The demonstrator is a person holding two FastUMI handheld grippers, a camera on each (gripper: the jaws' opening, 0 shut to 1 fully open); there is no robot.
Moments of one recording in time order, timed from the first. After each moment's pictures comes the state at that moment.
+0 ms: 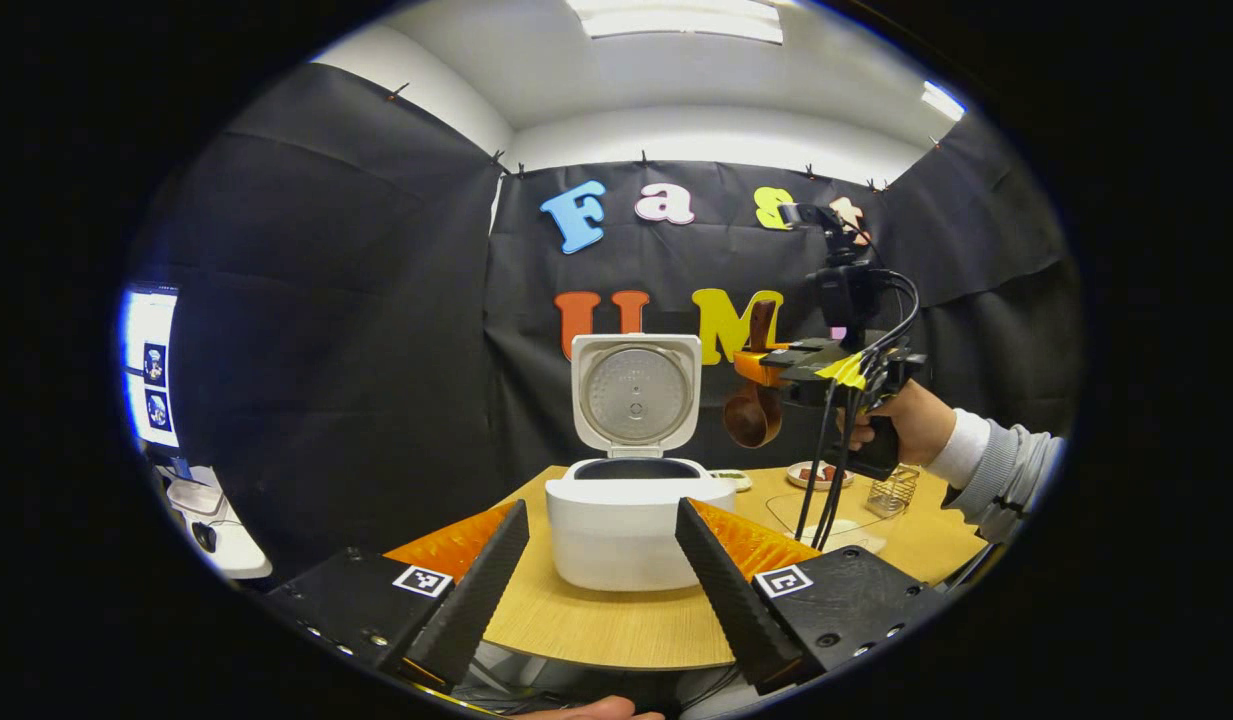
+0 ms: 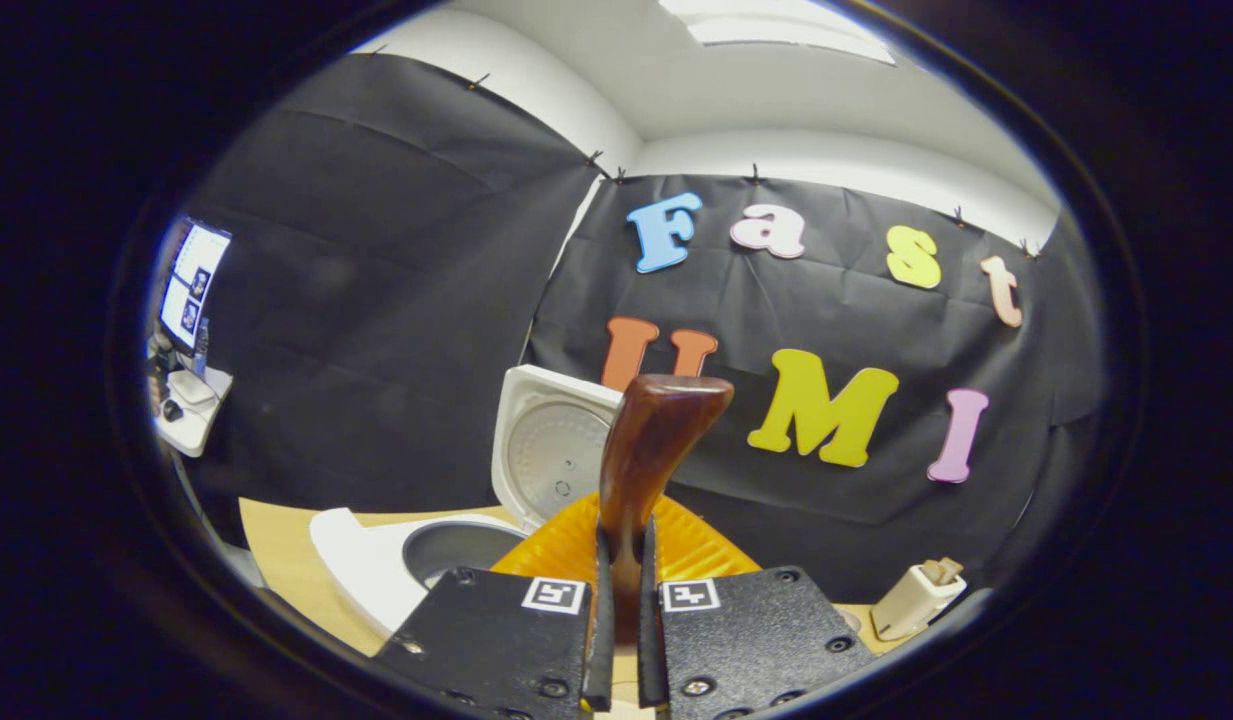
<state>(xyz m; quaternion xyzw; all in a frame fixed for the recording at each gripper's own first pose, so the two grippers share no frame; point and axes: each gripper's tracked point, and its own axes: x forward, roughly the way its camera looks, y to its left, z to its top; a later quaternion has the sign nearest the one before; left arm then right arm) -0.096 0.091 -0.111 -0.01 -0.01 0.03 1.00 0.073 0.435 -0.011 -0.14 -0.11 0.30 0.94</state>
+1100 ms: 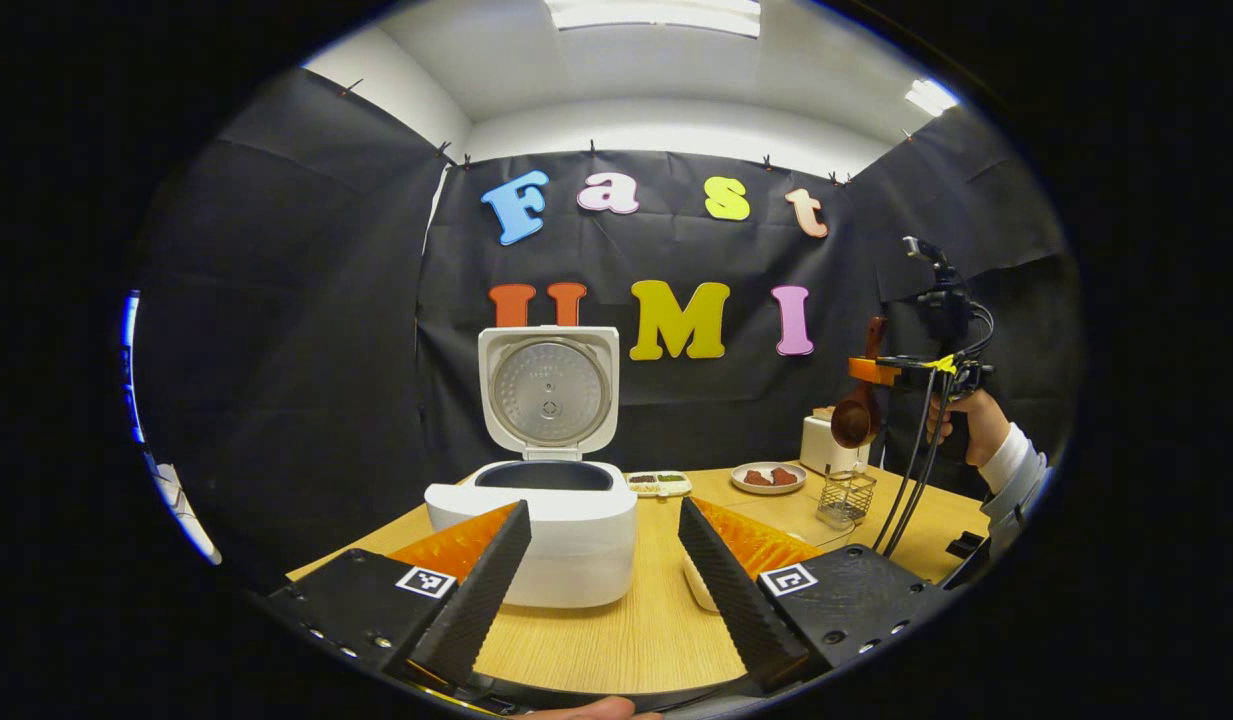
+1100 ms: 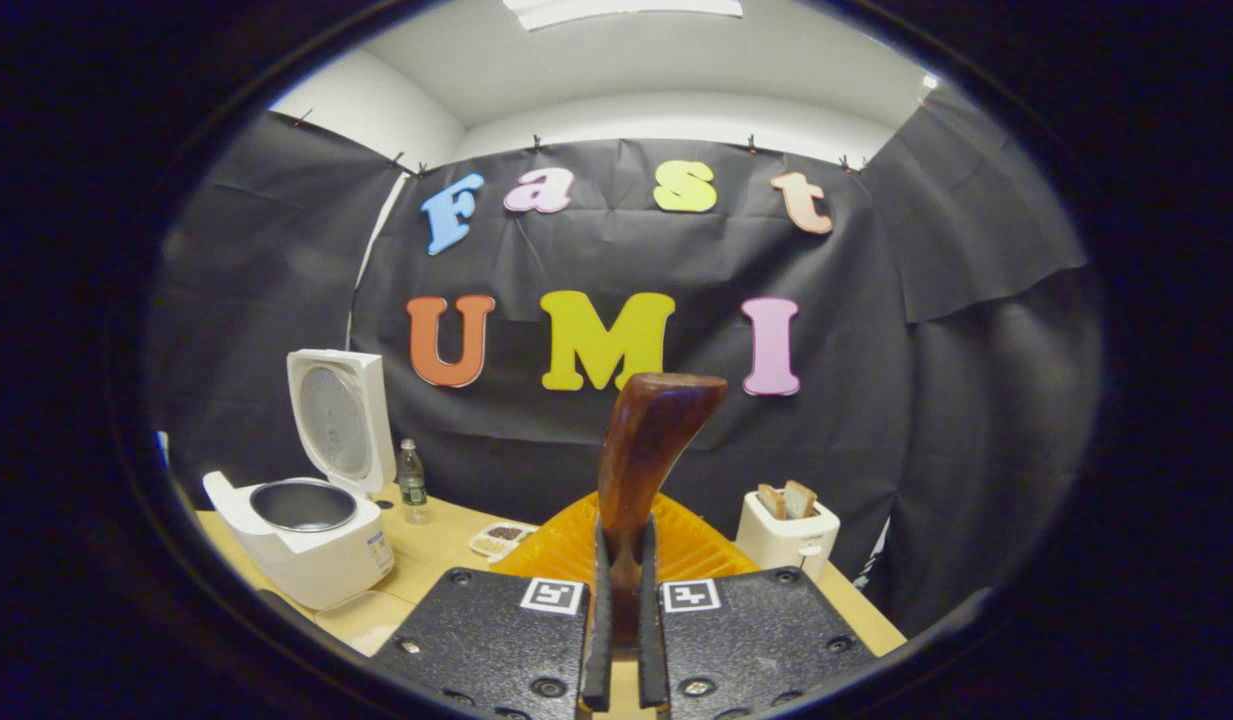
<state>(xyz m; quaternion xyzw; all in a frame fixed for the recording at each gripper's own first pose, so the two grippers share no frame) -0.044 0.003 -0.113 -0.01 0.00 -0.01 1.00 0.166 0.131 -0.062 -0.02 -0.03 0.12 0.99</state>
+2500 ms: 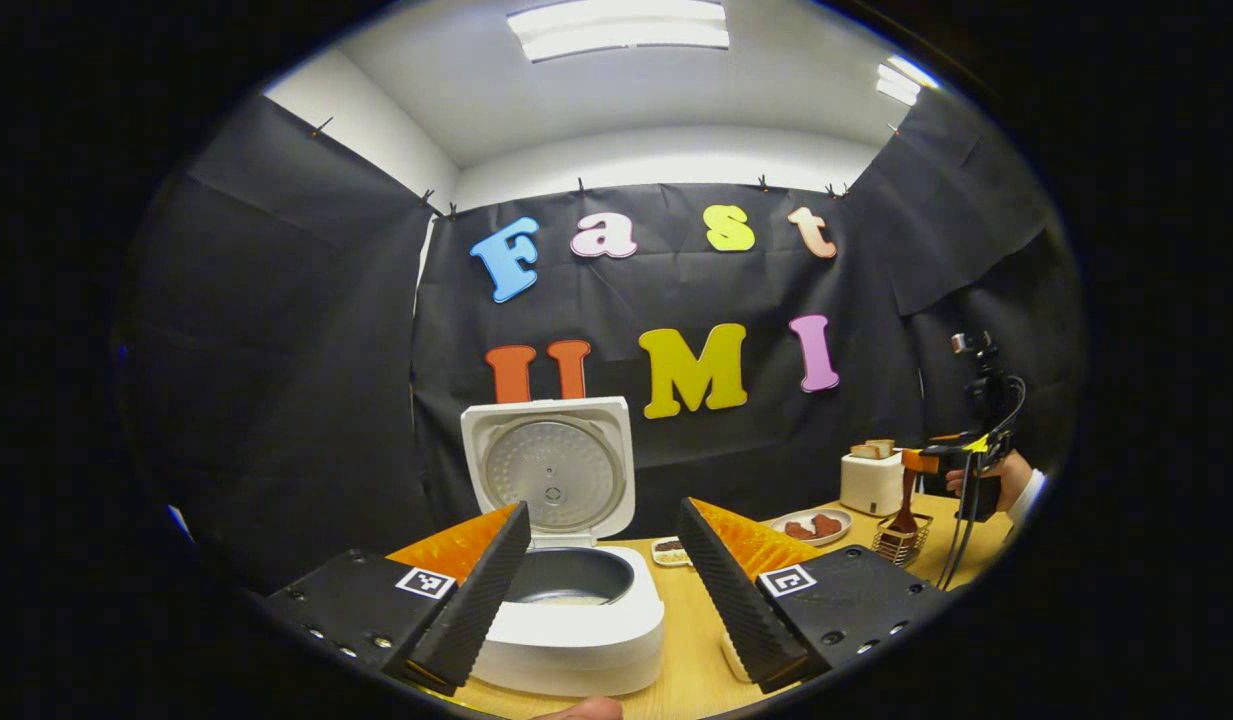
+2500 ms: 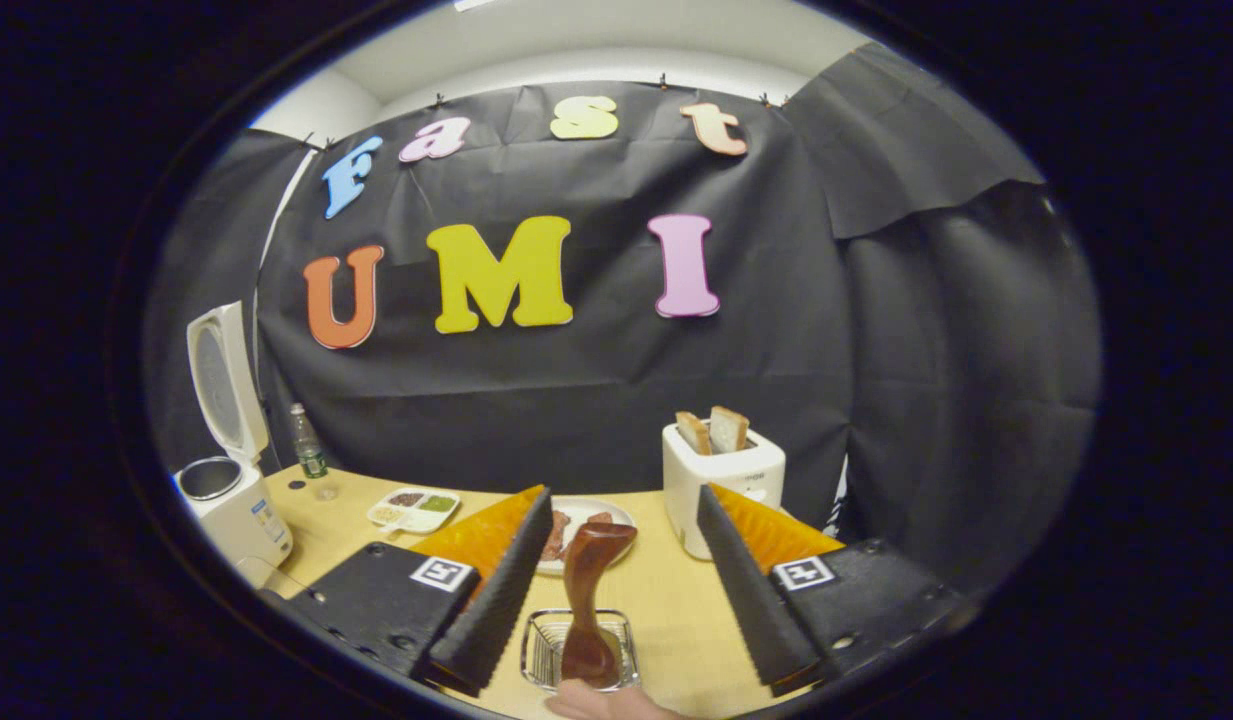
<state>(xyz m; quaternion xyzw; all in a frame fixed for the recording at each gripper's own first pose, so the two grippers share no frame) 0.058 0.012 -0.049 0.04 -0.07 0.02 1.00 0.260 0.040 -0.128 0.00 0.01 0.03 1.00</state>
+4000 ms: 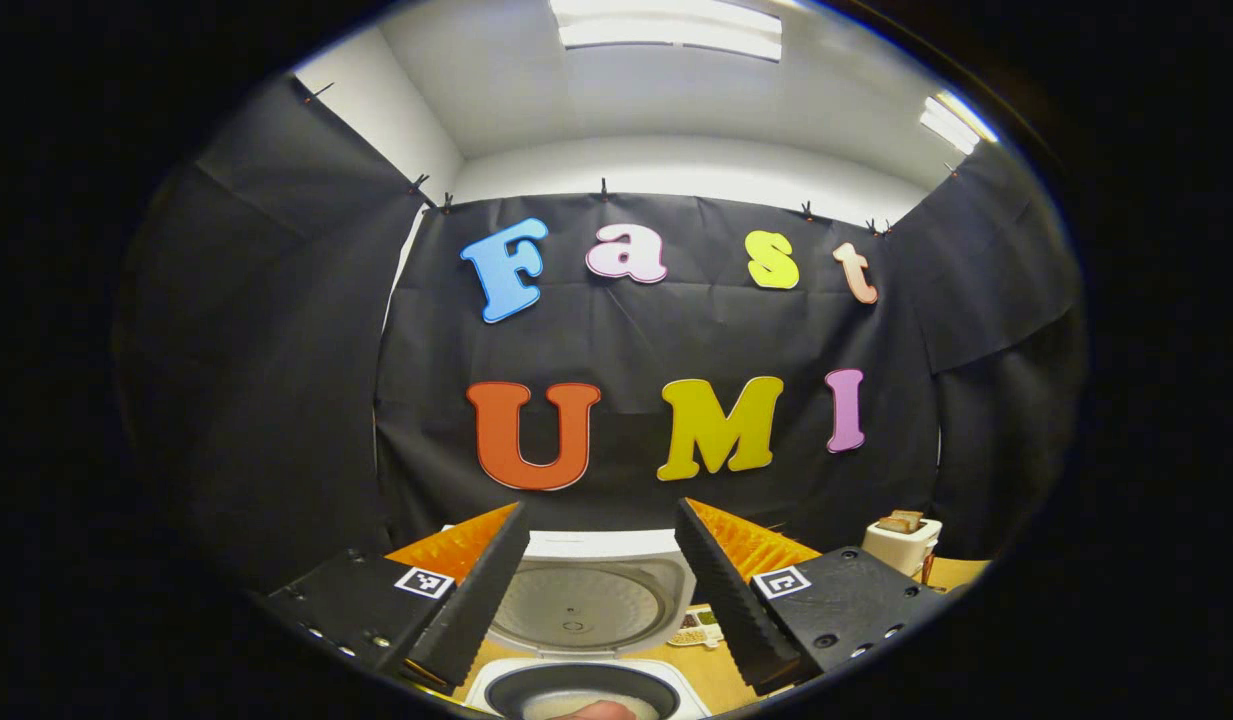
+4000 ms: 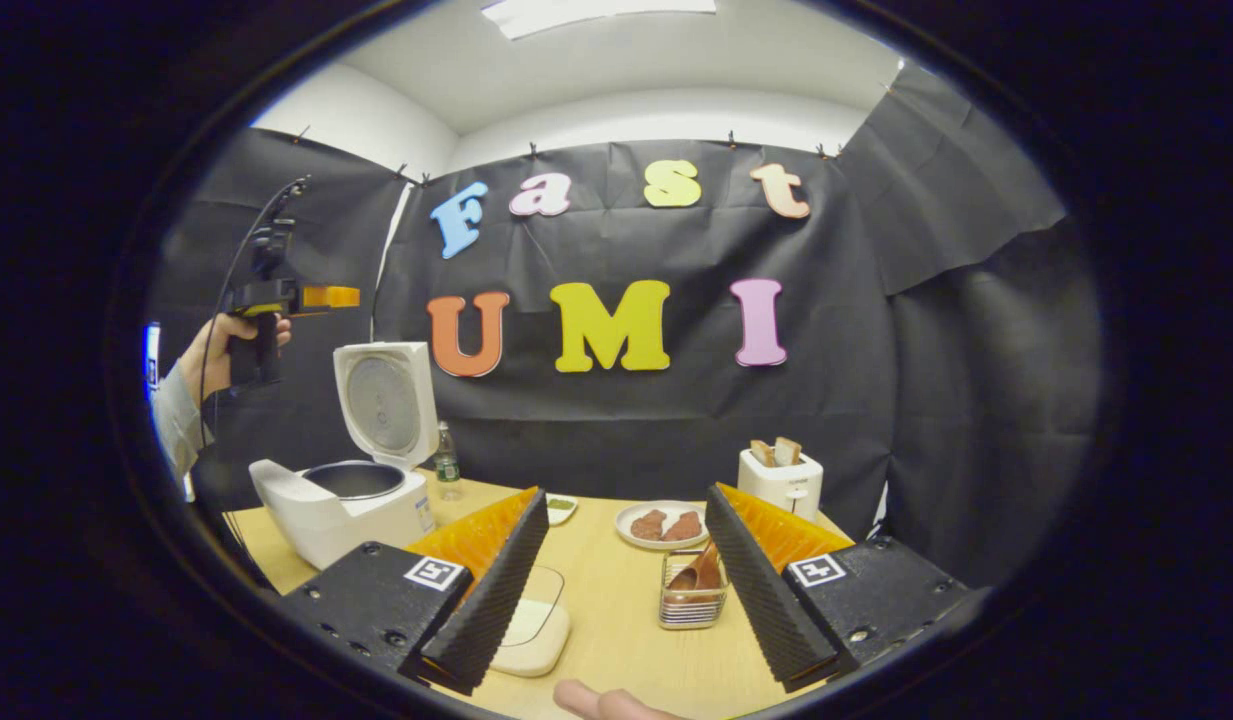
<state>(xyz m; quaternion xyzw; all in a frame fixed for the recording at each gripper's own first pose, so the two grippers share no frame) 0.235 0.082 0.087 -0.01 -0.10 -0.01 0.99 0.051 0.111 -0.102 0.00 -0.04 0.14 0.99</state>
